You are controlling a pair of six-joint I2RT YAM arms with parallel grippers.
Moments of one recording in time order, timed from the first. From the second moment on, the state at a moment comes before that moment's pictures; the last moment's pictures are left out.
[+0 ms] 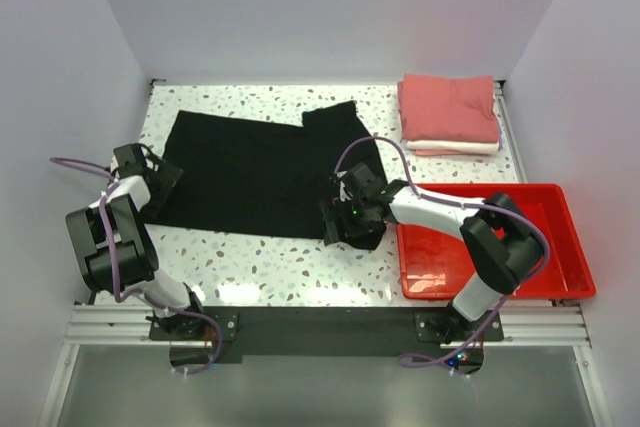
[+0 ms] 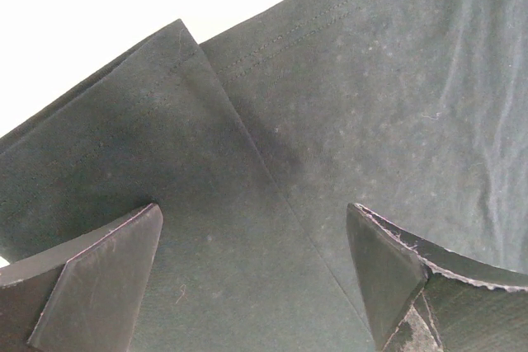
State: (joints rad) left arm 0.41 1.59 0.83 -0.21 -0.02 -0.69; right arm 0.73 1.64 0.94 -0.39 -0.20 0.42
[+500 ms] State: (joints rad) left arm 0.41 1.55 0.81 -0.27 -0.06 -0.70; right arm 0.71 1.55 0.85 -0.40 -0.17 0.42
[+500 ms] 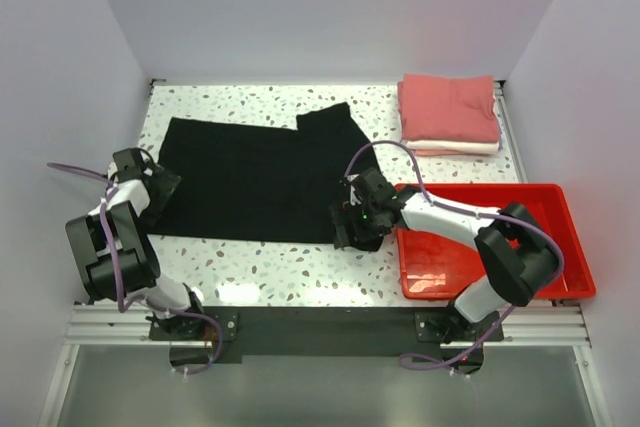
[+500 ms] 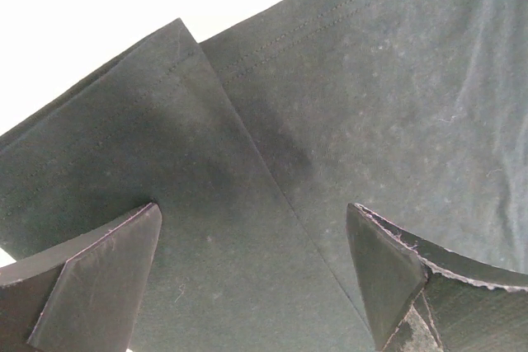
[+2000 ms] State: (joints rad) left arm 0.24 1.33 0.62 -0.36 -0.23 -0.94; right arm 0.81 1.70 0.99 -0.35 0.04 0.34
